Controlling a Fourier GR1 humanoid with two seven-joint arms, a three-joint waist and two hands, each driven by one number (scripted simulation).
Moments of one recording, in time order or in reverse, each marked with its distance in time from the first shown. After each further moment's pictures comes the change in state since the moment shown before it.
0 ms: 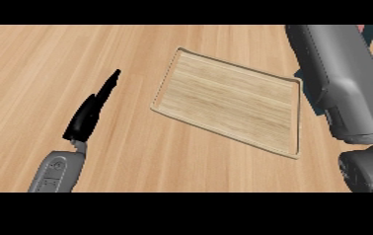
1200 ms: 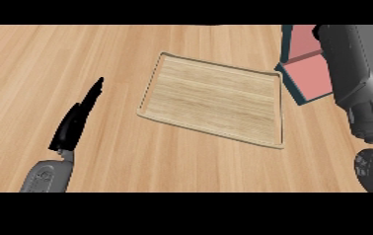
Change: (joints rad) left arm 0.067 0.025 0.062 0.021 0.014 0.026 -0.036; right arm 0.033 -0.067 -0.386 0.090 0.013 -0.040 0.017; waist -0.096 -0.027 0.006
